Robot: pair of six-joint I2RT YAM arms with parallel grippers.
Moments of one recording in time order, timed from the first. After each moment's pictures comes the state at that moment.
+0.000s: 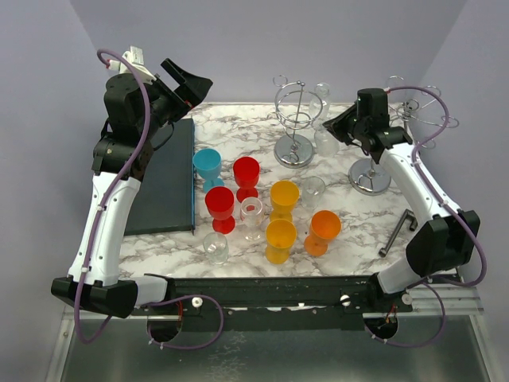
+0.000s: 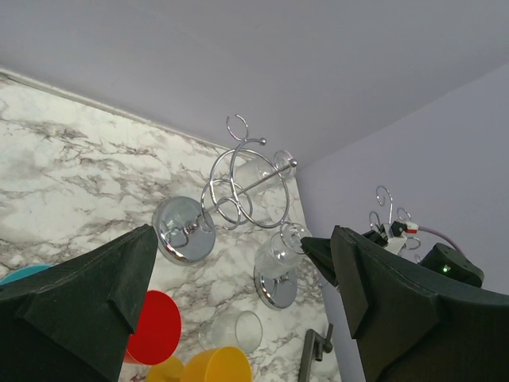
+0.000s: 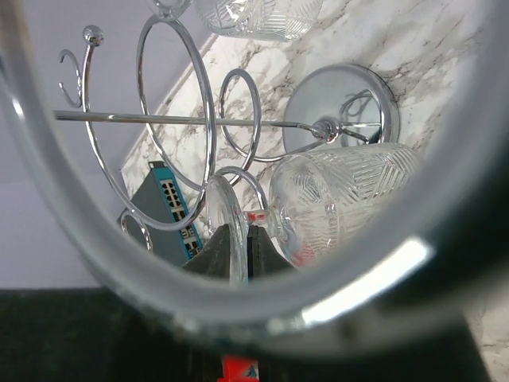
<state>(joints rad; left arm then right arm) -0.18 1.27 1.64 -0.45 0.18 -0.78 0.24 1.55 1.46 -0.47 0.01 1.00</state>
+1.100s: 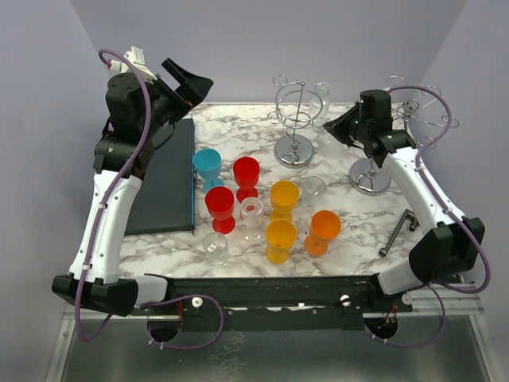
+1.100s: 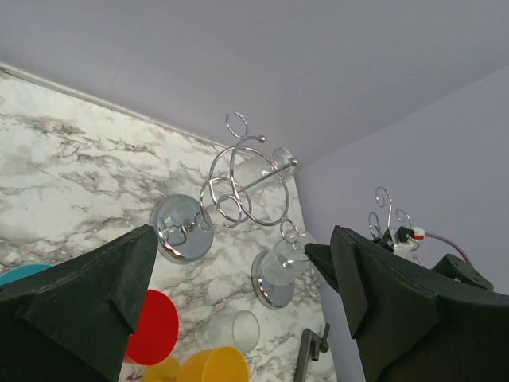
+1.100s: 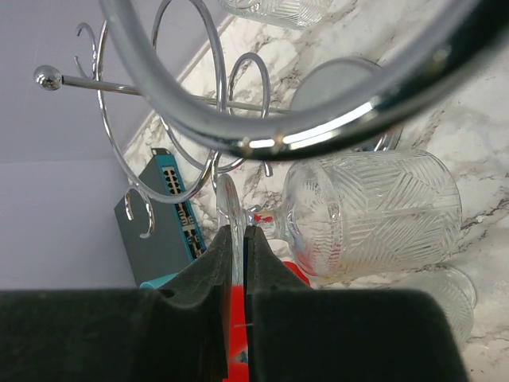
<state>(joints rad) -0.18 1.28 1.64 -0.45 0.18 -0.79 0.24 1.50 1.43 -0.47 0.01 0.97</state>
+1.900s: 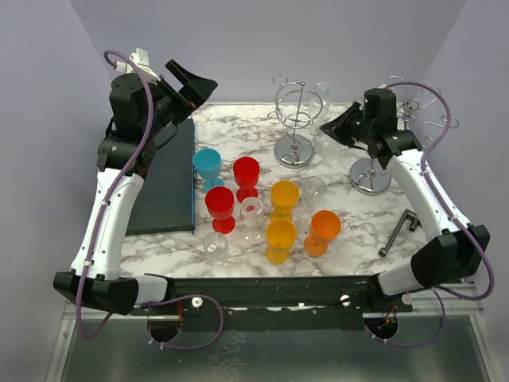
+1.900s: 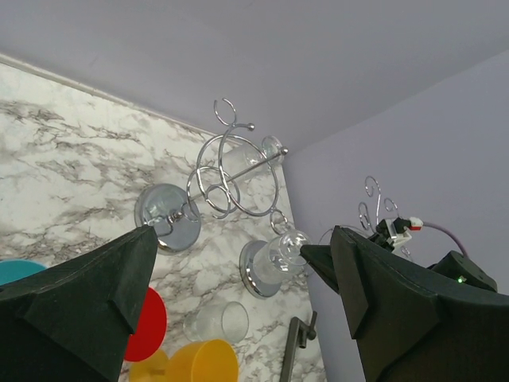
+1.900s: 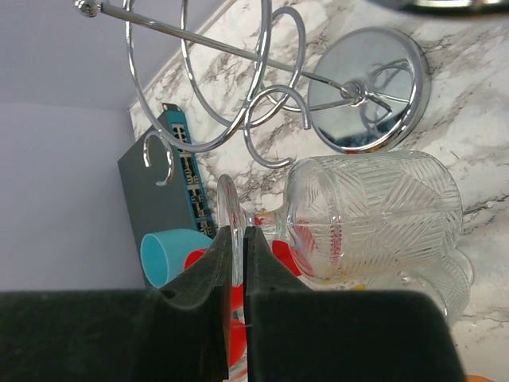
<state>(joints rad) -0.18 1.29 1.62 -0.42 0.22 -0.82 0.24 1.46 1.44 -0.51 -0.11 0.89</state>
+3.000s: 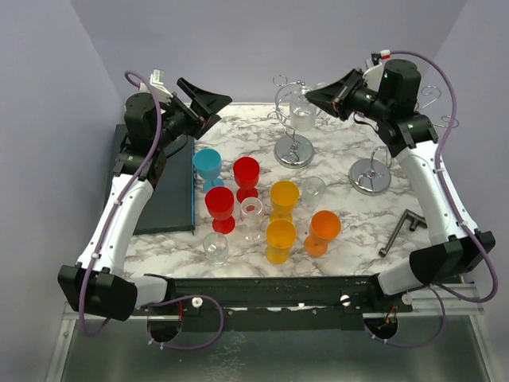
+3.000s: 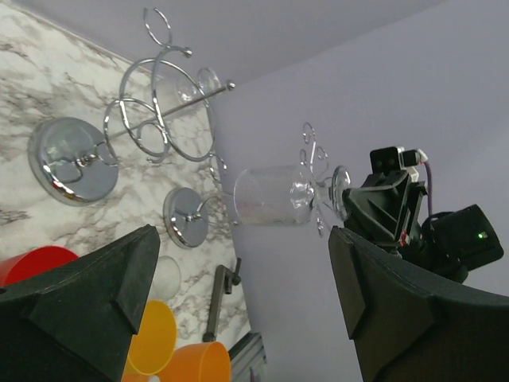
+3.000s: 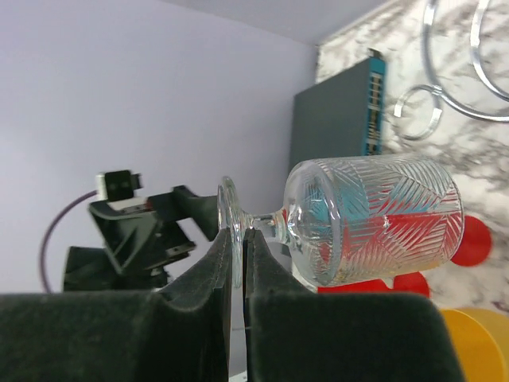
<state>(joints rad) -0.18 1.26 1.35 -0.16 0.45 -1.06 0.25 1.47 1.68 -0.44 -0.50 1.04</state>
